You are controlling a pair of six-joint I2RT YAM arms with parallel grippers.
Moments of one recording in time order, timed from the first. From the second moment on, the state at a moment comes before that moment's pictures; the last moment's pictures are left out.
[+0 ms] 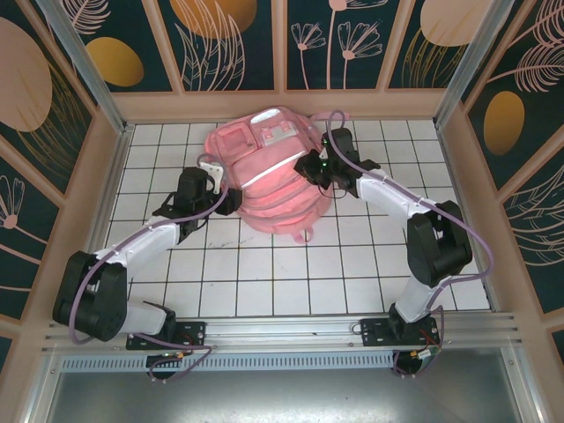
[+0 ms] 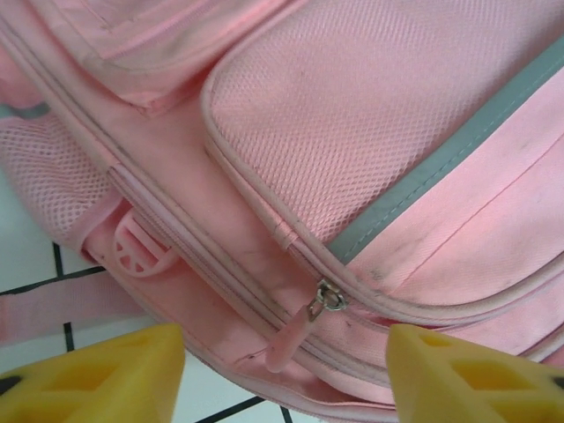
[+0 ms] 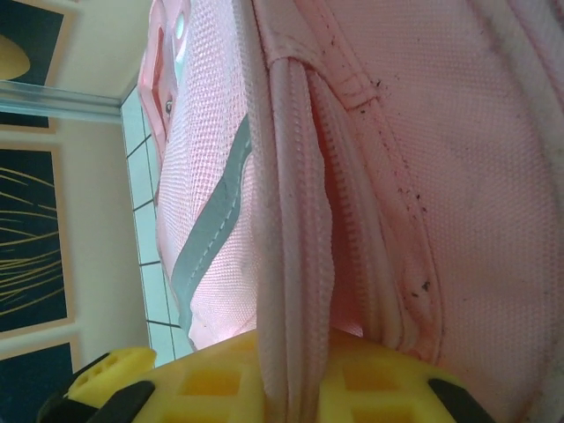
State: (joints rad) left arm -0.35 1.40 0.76 0.01 0.14 -0.17; right arm 0.47 1.72 1.27 -0.23 -0.34 0.96
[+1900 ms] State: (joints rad) left arm -0.55 1.51 0.81 -0.01 0.35 -0.13; right arm 0.42 1.77 1.30 -0.22 -0.36 0.97
